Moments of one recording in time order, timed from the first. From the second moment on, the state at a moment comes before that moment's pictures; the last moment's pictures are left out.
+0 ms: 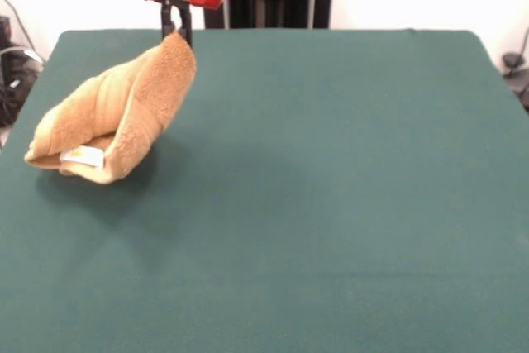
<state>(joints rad) -0.38 -0.72 0.00 1.65 -0.16 0.65 1.70</state>
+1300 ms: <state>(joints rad) -0.42 -0.76 -0.02 1.74 -0.15 0.64 1.70</state>
